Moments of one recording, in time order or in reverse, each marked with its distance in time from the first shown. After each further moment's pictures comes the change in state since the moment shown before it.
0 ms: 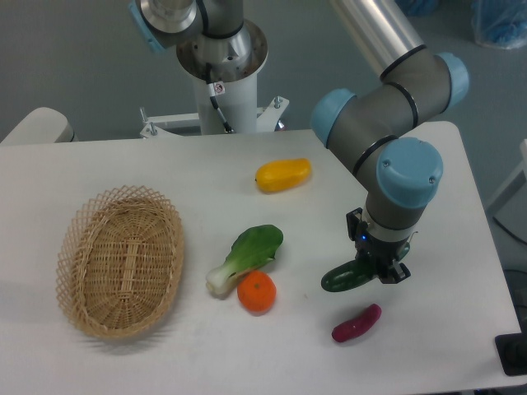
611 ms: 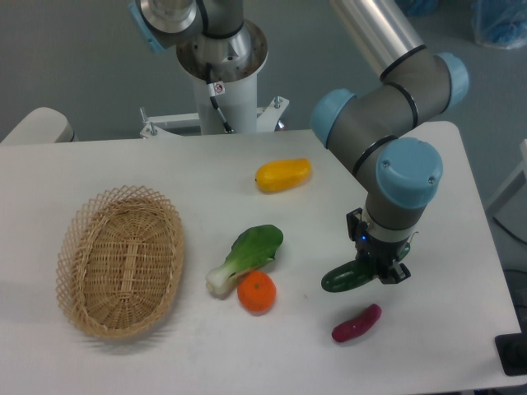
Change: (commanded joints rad) arm 0.003 -0.002 -0.003 0.003 0.005 0.002
